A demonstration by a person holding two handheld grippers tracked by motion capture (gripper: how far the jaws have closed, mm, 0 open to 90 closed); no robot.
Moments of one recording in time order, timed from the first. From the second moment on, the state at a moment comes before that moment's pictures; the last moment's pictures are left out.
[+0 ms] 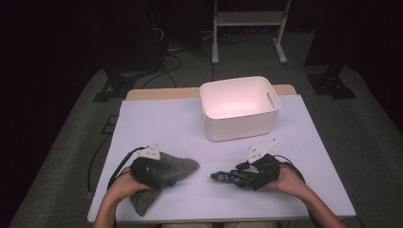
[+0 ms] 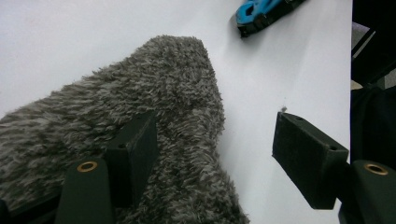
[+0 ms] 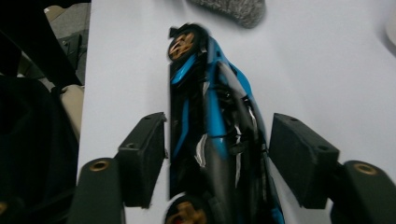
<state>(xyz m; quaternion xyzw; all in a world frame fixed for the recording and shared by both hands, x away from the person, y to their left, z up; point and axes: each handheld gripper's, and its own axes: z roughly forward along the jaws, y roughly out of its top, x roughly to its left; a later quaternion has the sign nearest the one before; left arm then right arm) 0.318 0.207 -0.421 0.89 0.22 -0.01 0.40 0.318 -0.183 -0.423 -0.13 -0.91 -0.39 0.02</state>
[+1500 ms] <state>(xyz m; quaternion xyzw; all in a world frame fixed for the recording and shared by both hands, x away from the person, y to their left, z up) 0.316 0.207 -0.422 0.89 0.22 -0.02 0.40 0.310 -0.149 -0.442 0.00 -0.96 -0.29 0.01</state>
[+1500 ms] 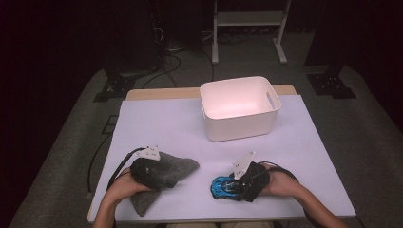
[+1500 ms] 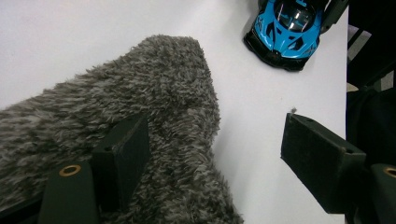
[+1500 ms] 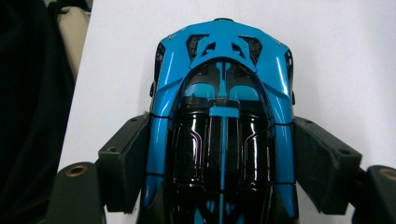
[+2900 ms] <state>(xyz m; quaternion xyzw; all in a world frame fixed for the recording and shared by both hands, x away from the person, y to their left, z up) 0.317 0.216 -0.414 0.87 0.25 0.02 0.41 0.377 -0.205 -0.353 -0.15 -0.91 -0.40 0.00</state>
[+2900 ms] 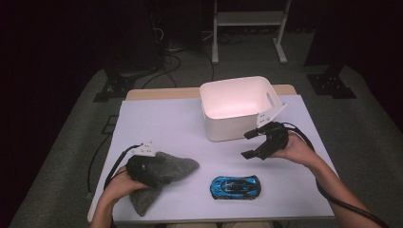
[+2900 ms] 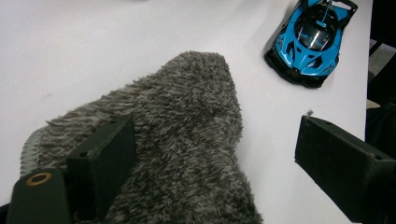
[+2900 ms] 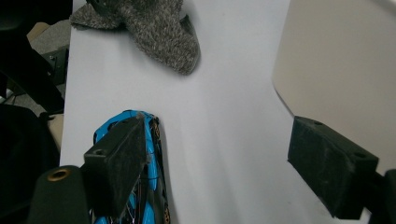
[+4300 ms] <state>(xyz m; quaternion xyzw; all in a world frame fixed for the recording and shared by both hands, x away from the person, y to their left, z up) 0.322 0.220 -0.415 0.88 0.25 0.02 0.41 0.428 -0.195 -0.286 -0.10 -0.93 -0.36 -0.03</state>
